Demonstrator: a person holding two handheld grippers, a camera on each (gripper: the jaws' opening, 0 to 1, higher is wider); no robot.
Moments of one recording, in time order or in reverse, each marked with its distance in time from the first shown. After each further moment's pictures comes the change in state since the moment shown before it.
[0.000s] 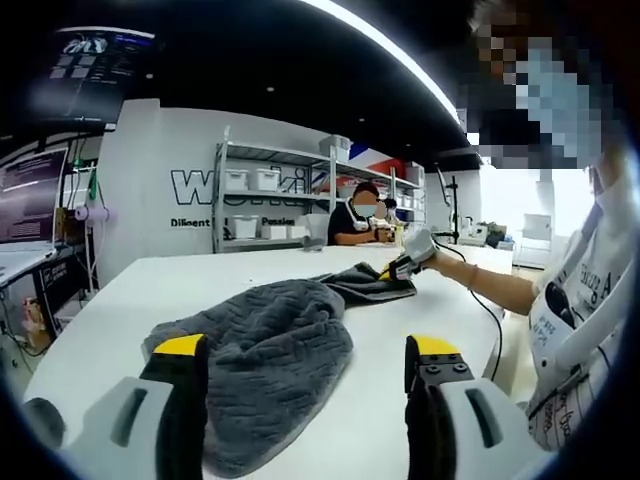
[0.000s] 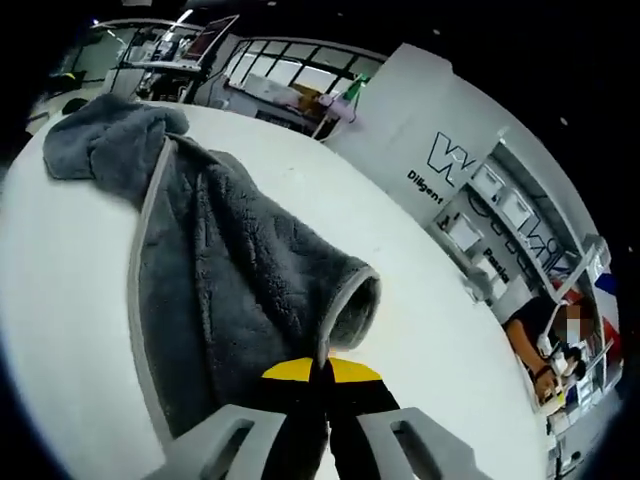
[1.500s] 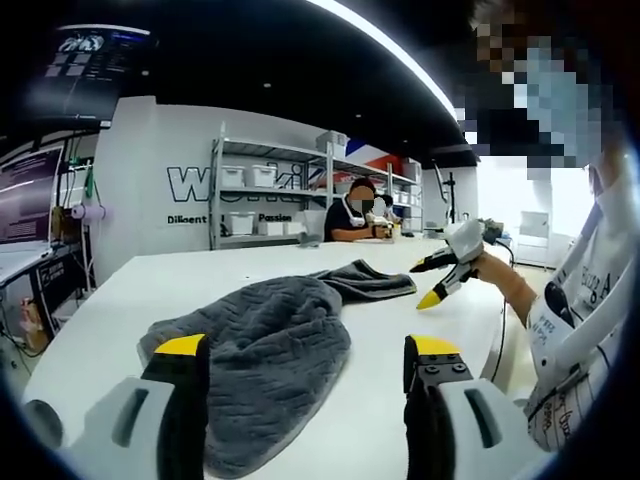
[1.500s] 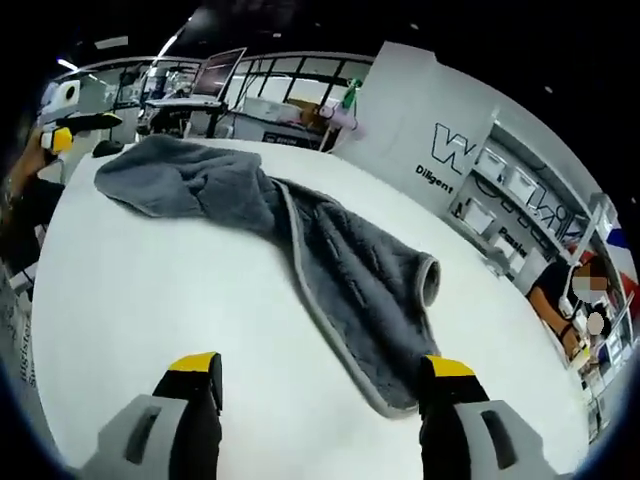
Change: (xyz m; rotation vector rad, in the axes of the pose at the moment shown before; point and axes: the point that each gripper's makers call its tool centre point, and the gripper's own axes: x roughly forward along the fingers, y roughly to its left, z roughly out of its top) left arm 0.001 -0.001 -0.003 -0.004 0.020 -0.014; right arm -0.102 0.104 0.007 0.183 -0.061 0.079
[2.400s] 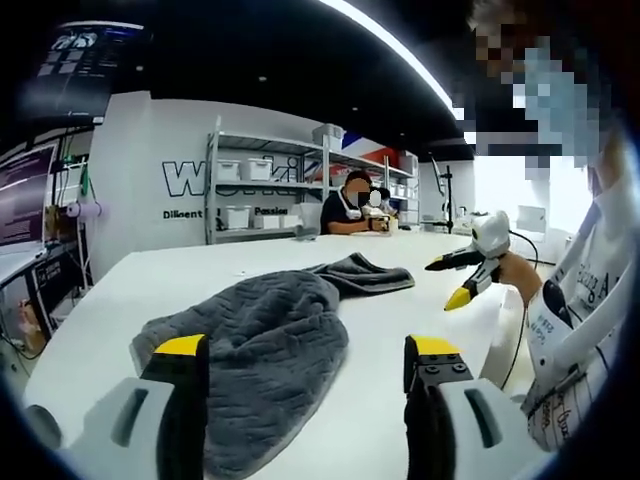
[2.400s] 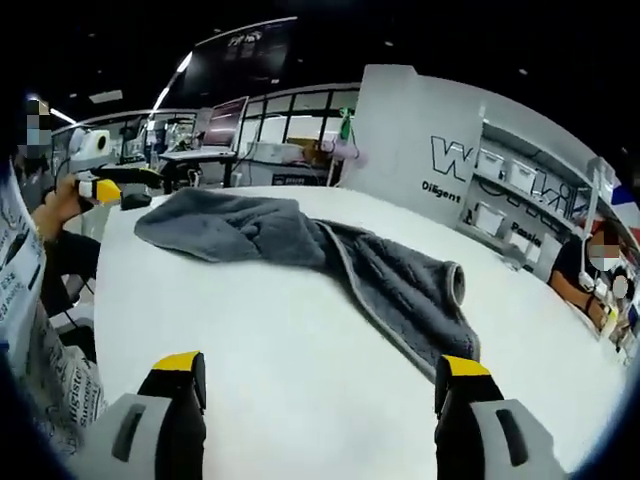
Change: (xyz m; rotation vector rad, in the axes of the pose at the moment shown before) left arm 0.006 -0.002 0.000 0.008 0.035 -0.020; right arm -0.054 0.057 0.020 0.125 -0.166 0.092
